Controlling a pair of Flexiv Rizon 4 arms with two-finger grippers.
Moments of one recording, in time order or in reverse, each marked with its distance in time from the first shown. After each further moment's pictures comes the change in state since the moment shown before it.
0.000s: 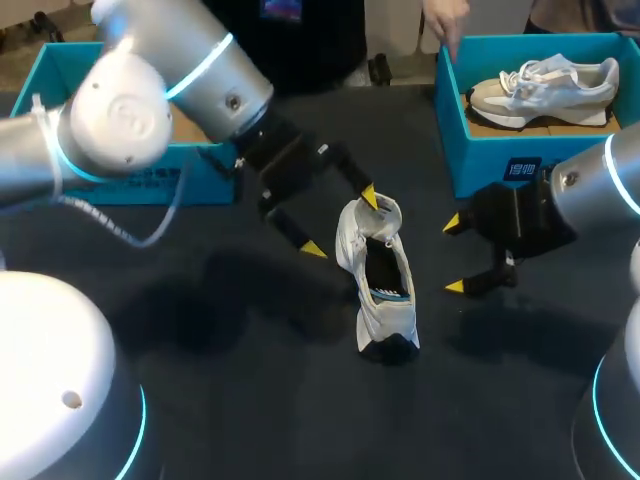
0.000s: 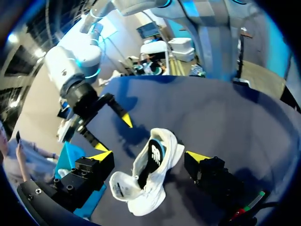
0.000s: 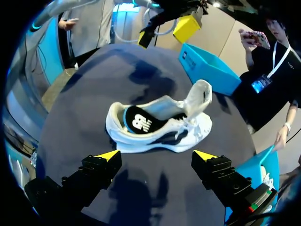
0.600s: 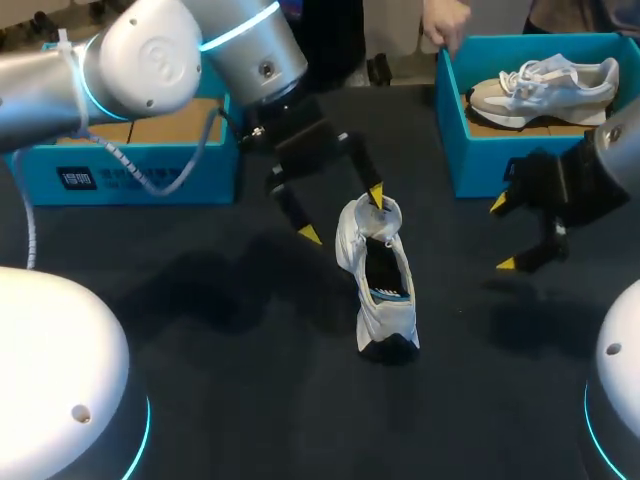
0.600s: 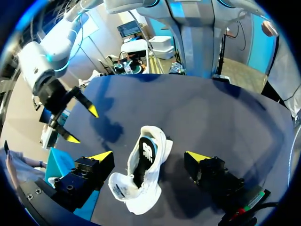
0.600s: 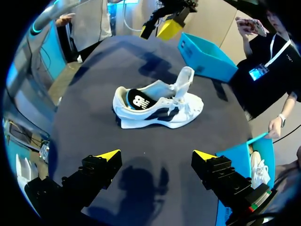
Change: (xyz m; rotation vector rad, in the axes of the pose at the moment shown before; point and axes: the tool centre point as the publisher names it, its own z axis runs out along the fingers) left arm -0.006 -0.001 -0.005 -0.013 0.186 0.025; right arm -0.018 -0.032 -0.066 0.117 0.063 0.017
